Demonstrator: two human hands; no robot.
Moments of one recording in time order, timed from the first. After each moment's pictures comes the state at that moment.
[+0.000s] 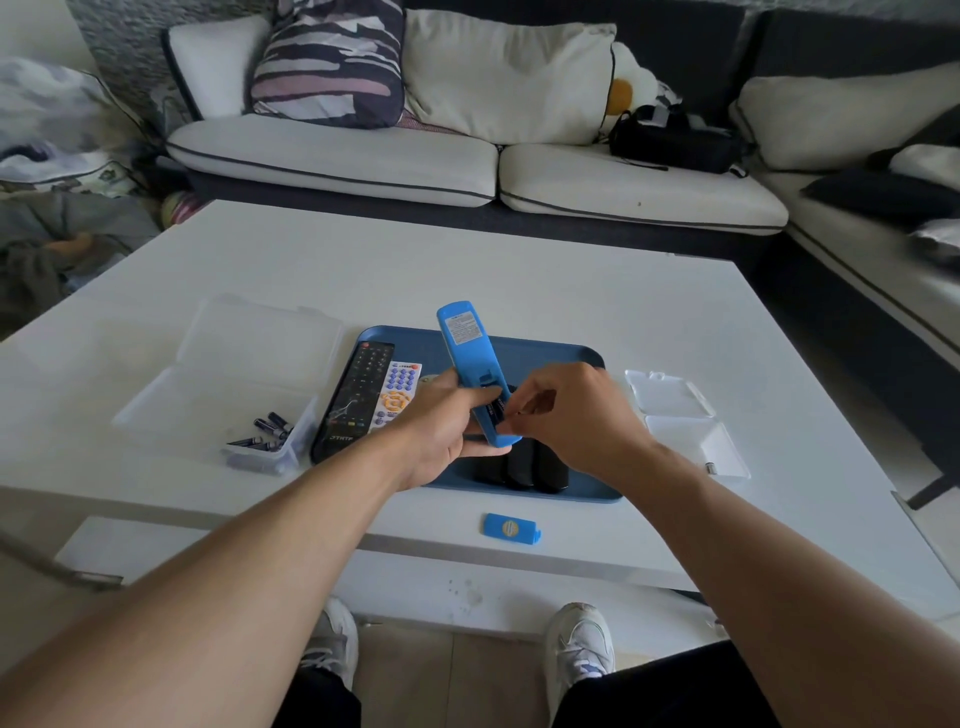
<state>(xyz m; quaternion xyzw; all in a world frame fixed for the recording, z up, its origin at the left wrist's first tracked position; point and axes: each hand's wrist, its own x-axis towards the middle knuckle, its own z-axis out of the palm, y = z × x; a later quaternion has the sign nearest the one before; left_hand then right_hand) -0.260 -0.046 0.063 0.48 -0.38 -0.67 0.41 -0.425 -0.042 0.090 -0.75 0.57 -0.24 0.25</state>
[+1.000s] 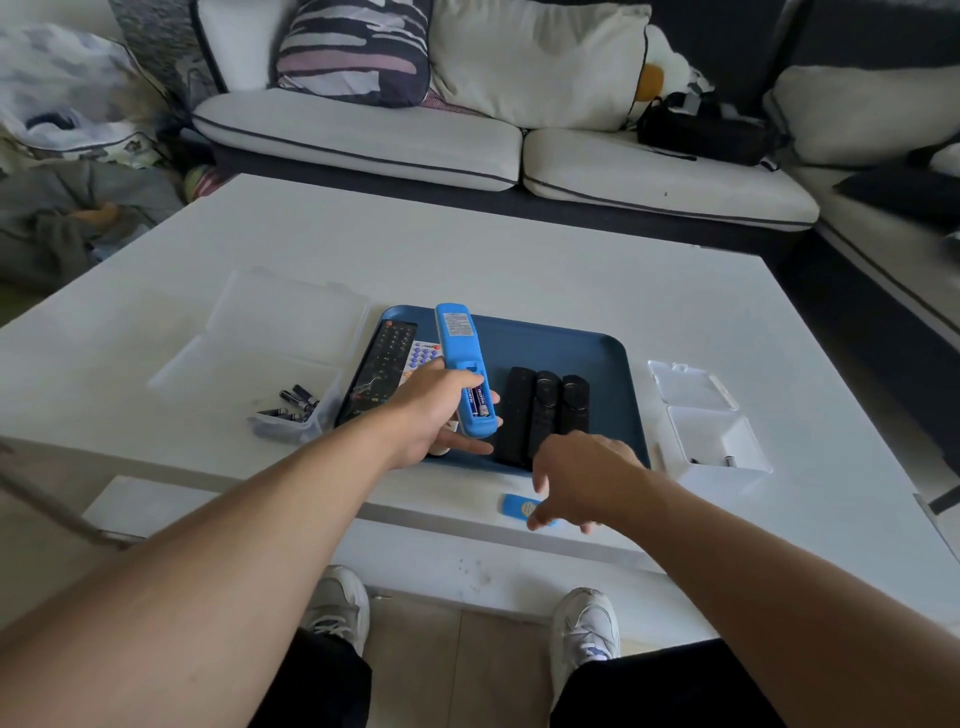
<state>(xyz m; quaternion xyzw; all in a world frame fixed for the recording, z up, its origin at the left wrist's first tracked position) -0.230 -0.042 0.054 0.57 -0.37 -0.62 0.38 -0.413 -0.019 0.055 -0.79 0.56 0.20 0.16</state>
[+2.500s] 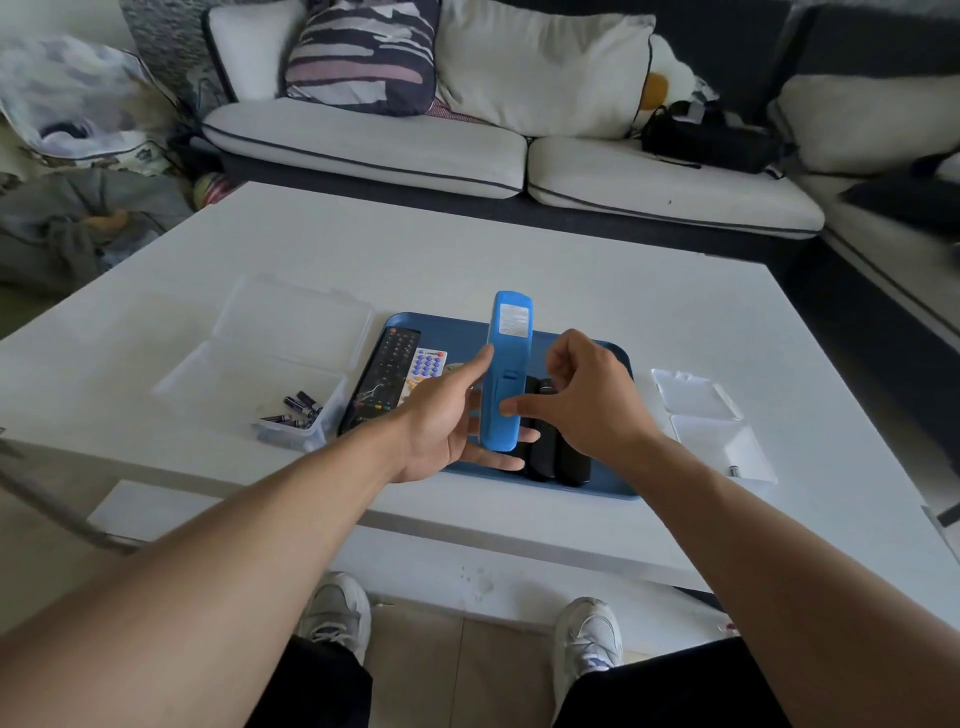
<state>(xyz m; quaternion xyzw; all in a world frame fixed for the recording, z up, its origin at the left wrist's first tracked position) -0.234 -0.031 0.067 0.44 -0.34 -0.75 0.37 -0.407 -0.043 0.089 -0.70 0.58 -0.31 0.27</state>
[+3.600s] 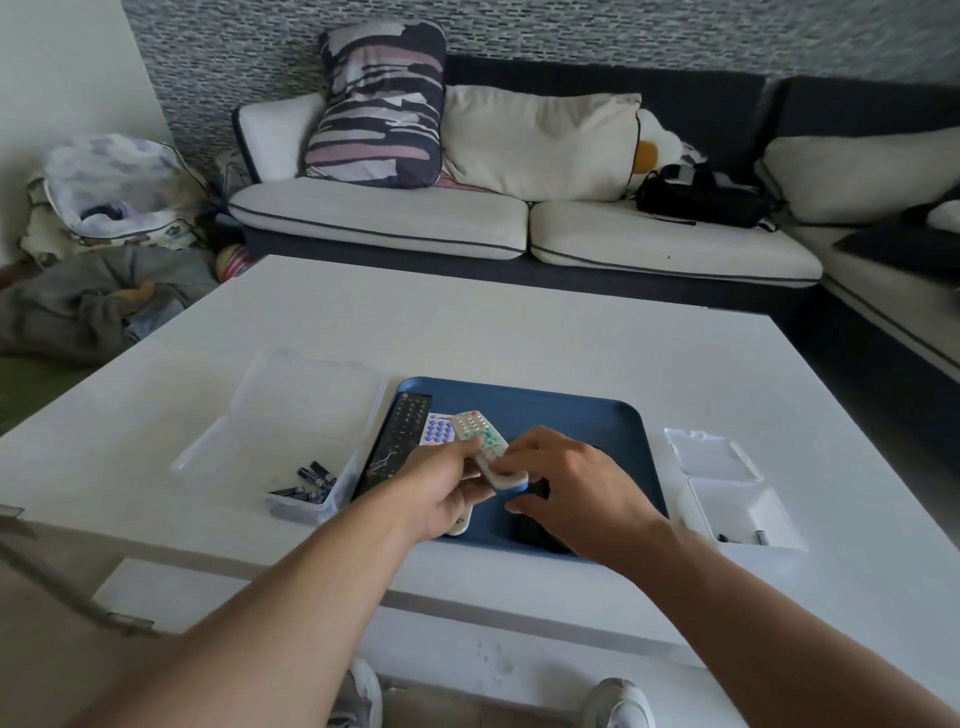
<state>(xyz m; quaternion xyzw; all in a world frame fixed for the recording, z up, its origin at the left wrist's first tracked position) -0.229 -0.057 0.055 0.53 -0.17 -0.69 0.46 -0.399 -0.044 0.068 -0.86 0.46 -0.18 0.14</state>
